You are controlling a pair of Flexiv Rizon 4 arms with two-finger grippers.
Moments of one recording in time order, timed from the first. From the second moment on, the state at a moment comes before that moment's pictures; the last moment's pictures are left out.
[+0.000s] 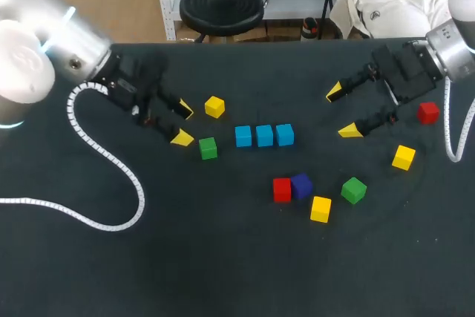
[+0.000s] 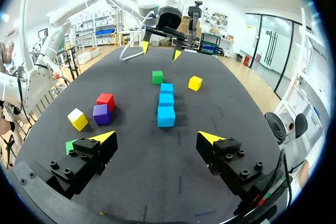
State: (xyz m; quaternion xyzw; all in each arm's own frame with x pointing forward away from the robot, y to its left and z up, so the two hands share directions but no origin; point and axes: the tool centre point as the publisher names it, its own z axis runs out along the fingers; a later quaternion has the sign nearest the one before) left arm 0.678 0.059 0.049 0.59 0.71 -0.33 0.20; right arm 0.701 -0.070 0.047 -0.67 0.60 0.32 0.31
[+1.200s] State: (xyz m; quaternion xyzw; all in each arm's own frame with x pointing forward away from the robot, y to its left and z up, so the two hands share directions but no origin) left arm 0.715 0.032 0.063 0.62 0.70 -0.30 0.20; right arm 0.667 -0.094 0.060 -0.70 0.58 0.33 0.27
